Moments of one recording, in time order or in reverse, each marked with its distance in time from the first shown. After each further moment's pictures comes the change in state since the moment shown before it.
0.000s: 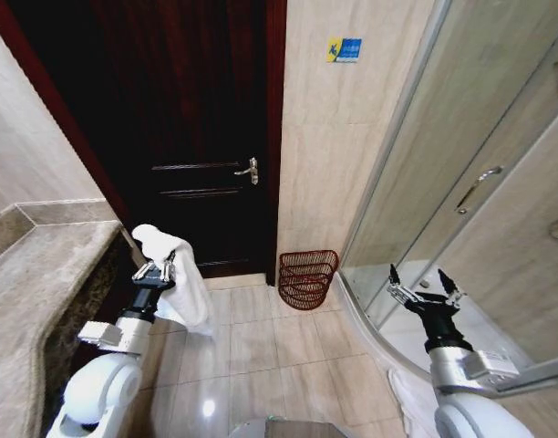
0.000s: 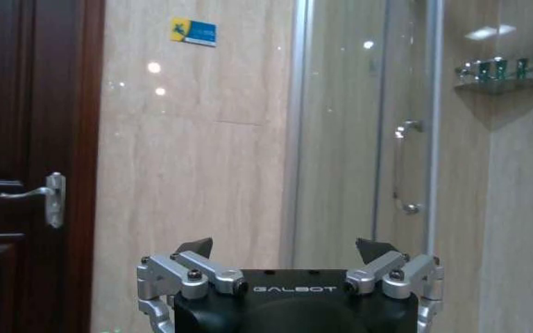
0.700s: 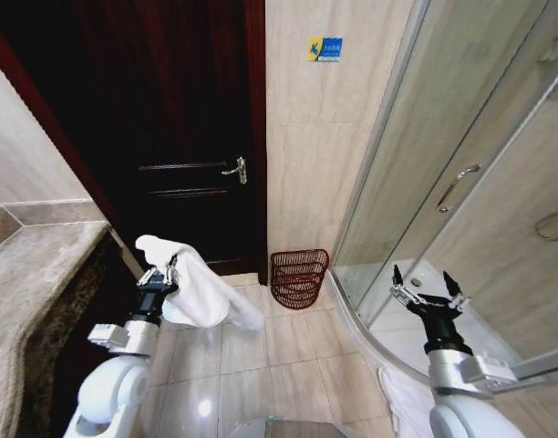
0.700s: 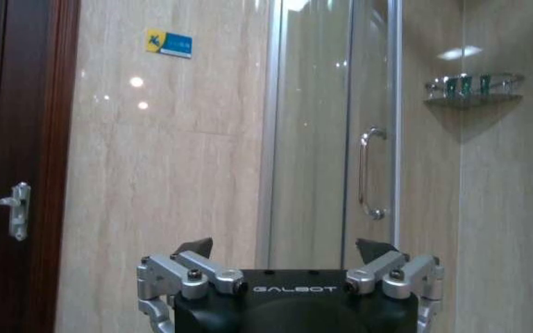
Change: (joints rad) left arm 0.000 -0.134 0.060 0.075 0.015 -0.023 0.003; right arm -0.014 0.127 -0.032 -0.035 -0.114 0.121 -0.040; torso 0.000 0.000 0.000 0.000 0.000
